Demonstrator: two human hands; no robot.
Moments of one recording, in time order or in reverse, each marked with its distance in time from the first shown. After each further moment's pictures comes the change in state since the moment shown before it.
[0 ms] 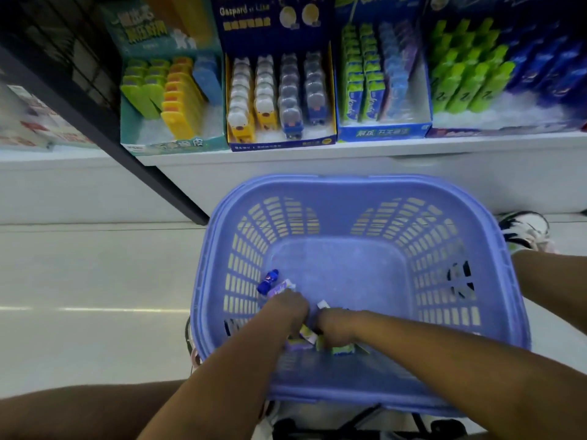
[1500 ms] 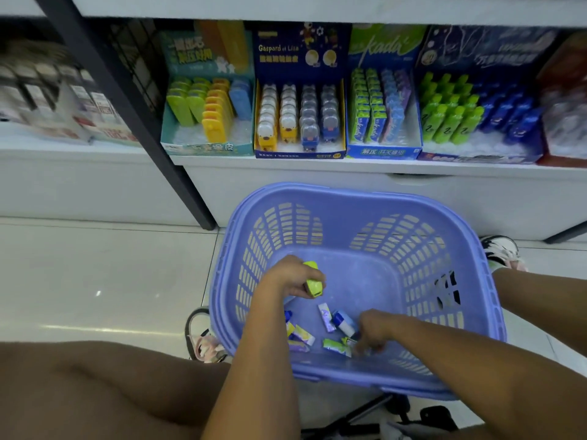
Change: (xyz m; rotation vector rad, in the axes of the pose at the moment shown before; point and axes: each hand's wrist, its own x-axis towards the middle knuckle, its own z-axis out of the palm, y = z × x) left_hand -0.066 -0.005 -0.053 -1.722 0.303 -0.076; right_hand -0.042 0.057 0.028 0.240 0.053 0.382
